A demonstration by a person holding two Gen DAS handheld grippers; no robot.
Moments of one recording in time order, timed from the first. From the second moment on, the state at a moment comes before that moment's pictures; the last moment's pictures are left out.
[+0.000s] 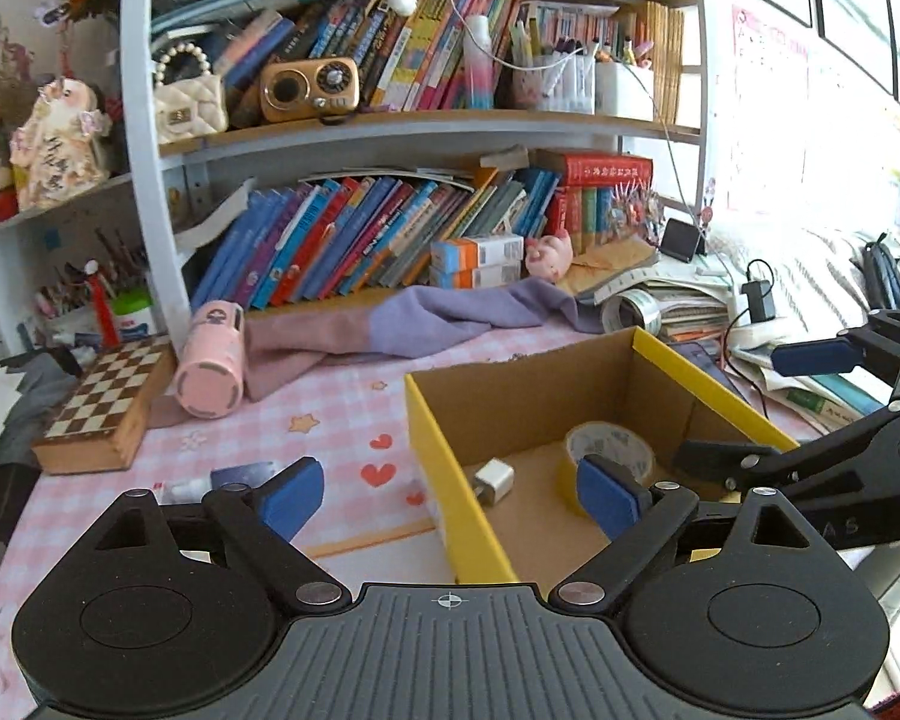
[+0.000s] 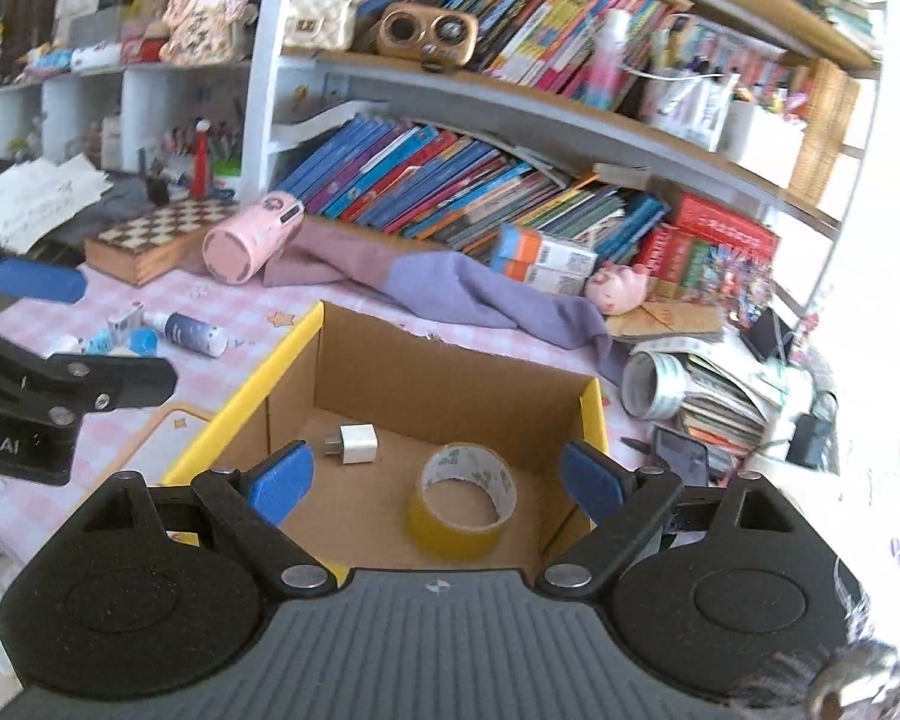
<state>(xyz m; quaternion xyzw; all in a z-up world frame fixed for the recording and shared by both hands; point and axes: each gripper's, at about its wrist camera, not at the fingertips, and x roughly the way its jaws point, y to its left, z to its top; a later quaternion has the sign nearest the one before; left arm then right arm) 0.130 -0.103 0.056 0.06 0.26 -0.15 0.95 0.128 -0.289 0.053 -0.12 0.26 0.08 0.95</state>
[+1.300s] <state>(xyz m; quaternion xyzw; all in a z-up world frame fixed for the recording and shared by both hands) 0.012 0.010 0.001 0.03 0.33 -0.08 0.94 -0.004 -0.183 -0.004 -0.02 0.33 0.04 0.94</state>
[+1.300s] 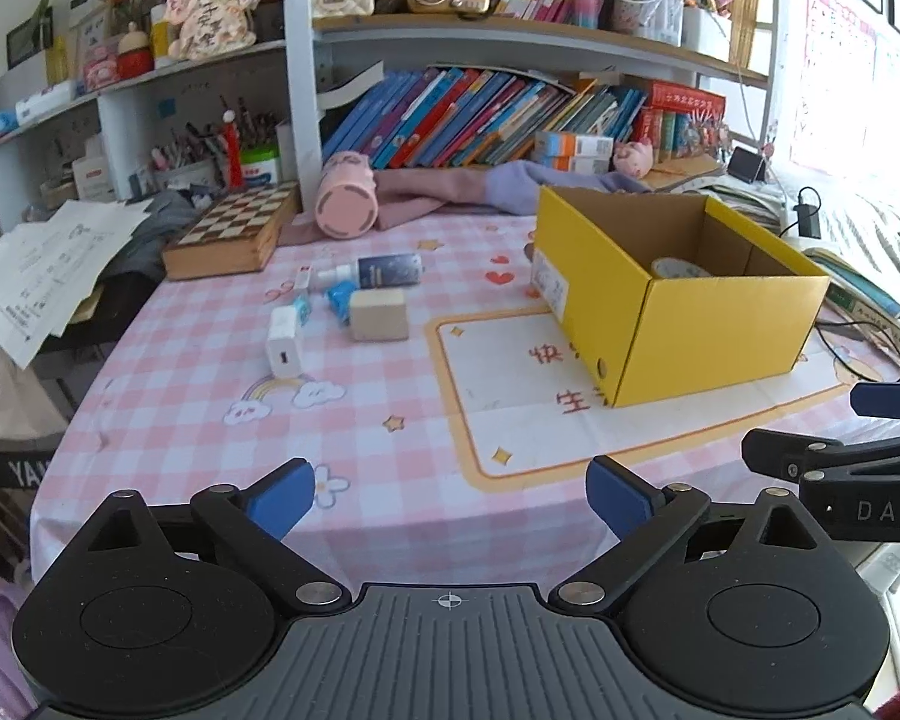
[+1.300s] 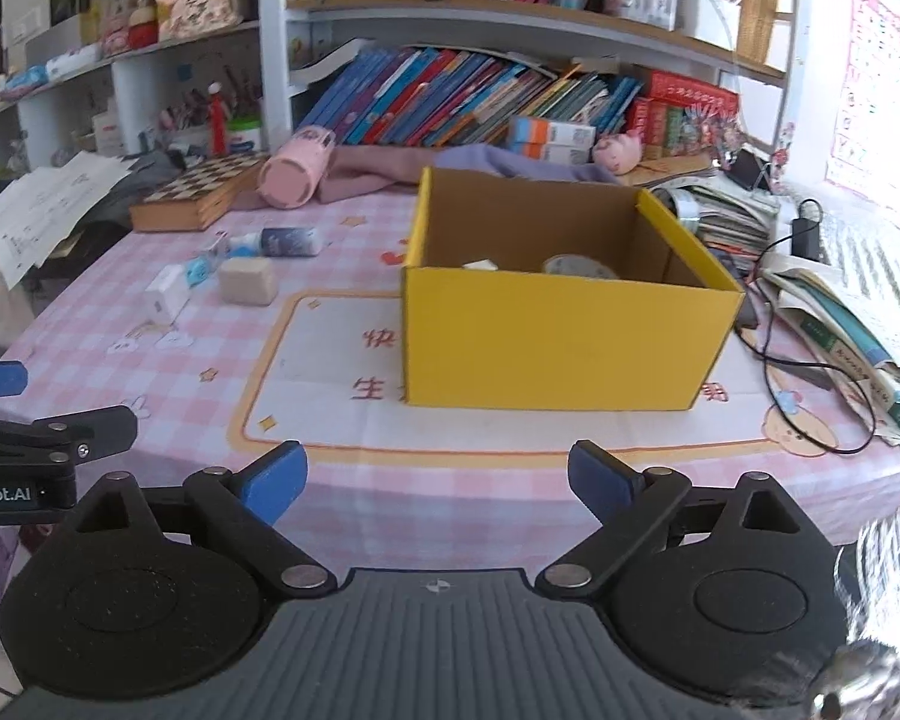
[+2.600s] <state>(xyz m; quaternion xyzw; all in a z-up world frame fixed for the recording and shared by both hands) 0.004 0.081 -0.007 0.01 0.35 0.02 0.94 0.015 -0.099 -0.011 -0.07 0.35 0.17 0.92</state>
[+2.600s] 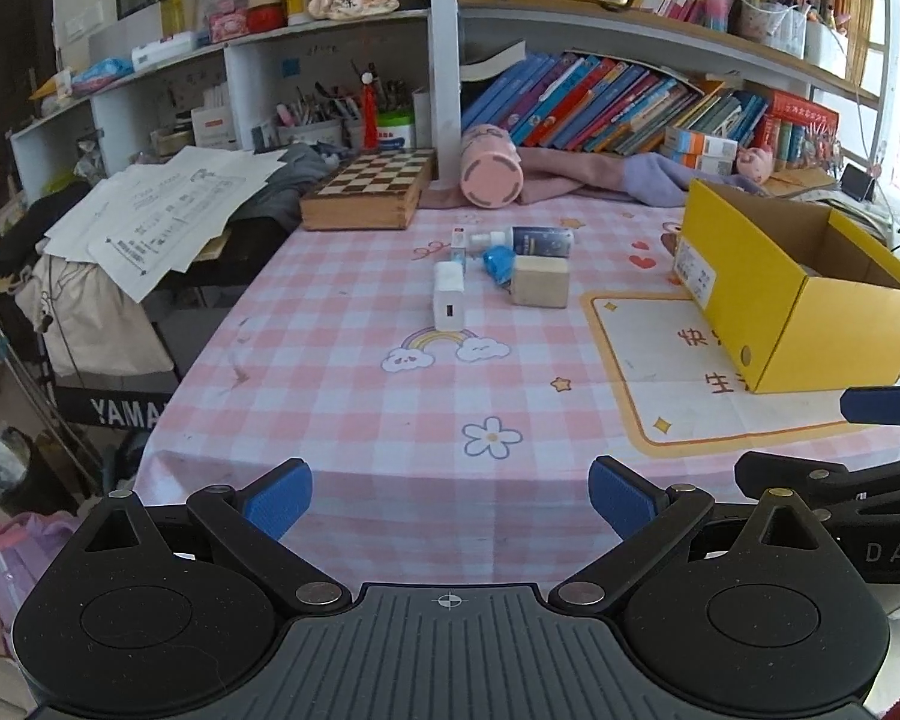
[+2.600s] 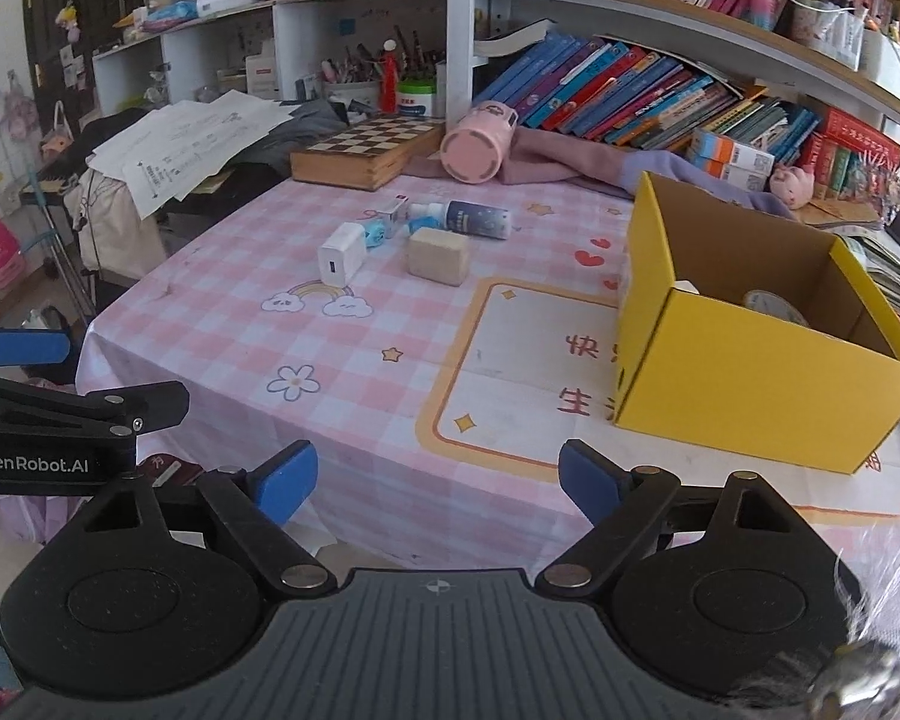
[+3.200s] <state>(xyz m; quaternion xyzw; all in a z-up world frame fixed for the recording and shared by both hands) 0.068 0.084 -0.013 0.01 0.35 0.02 0.93 0.092 -0.086 -0.019 -0.08 0.36 0.19 0.91</state>
